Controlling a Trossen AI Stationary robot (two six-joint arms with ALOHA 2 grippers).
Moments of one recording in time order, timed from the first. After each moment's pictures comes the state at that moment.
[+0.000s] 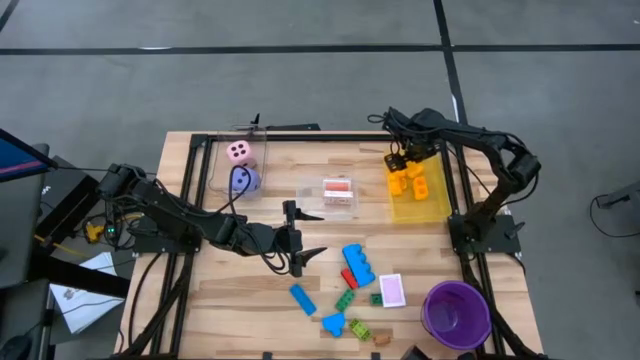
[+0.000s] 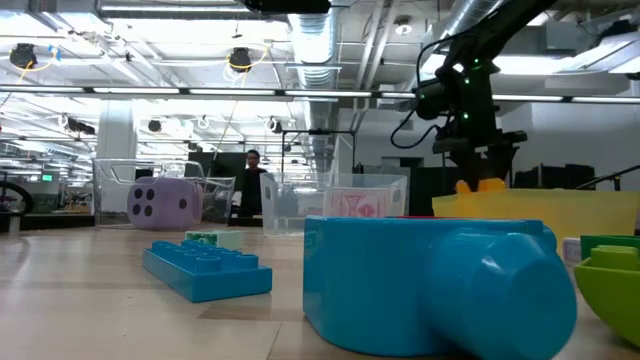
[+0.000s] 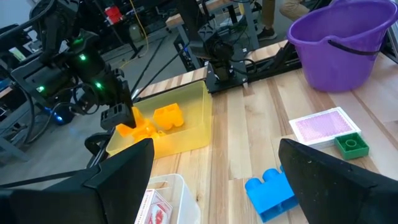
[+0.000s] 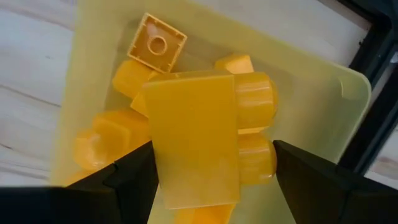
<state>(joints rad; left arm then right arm) -0.36 1.46 0.94 0.24 -0.59 0.25 -0.77 1.64 1.18 -1.11 0.21 0.41</state>
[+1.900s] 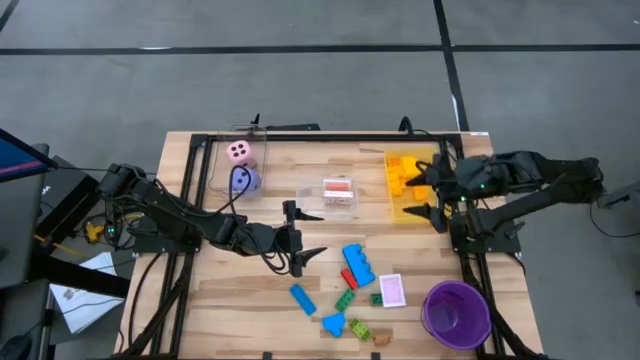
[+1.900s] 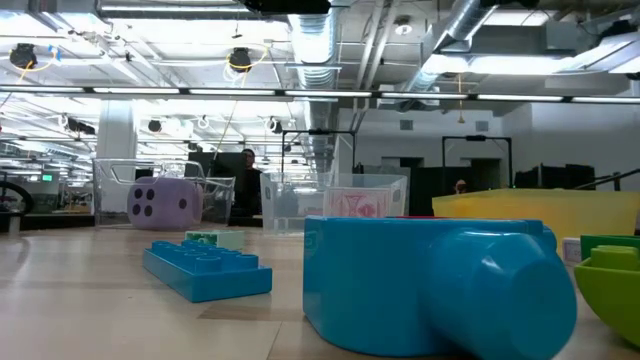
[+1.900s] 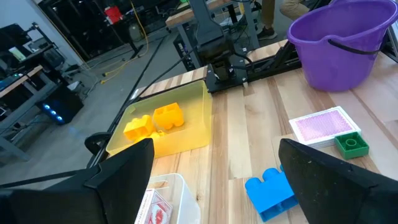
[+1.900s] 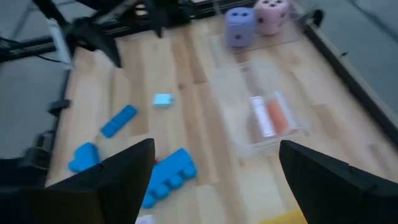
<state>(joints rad) -0.36 1.46 0.94 0.24 -0.59 0.25 0.17 0.90 1.22 -0.95 0.24 0.30</state>
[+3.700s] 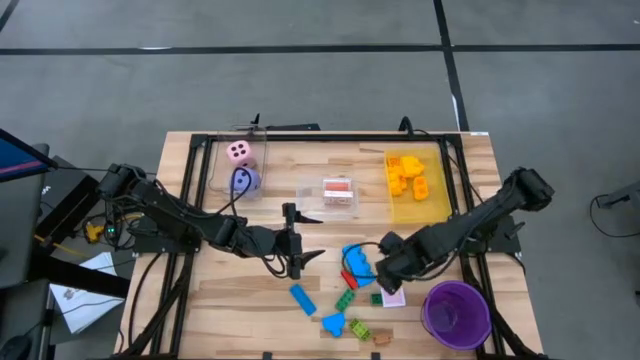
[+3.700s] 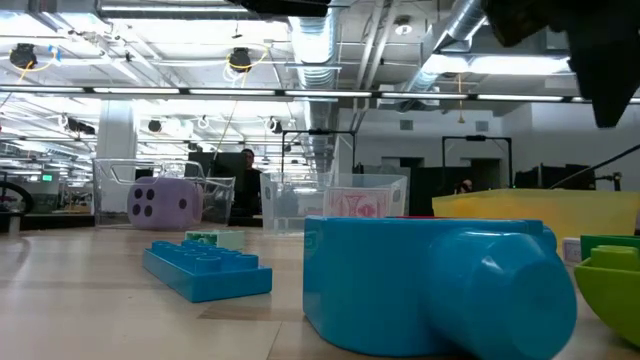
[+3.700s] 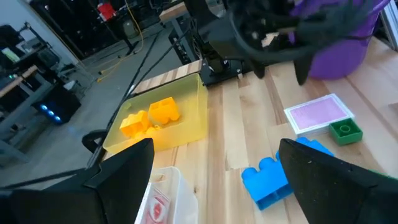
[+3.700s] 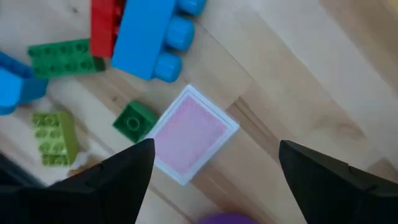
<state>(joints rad) -0.37 1.46 0.94 0.20 -0.59 0.26 0.51 1.56 1.22 -1.11 0.05 1.28</state>
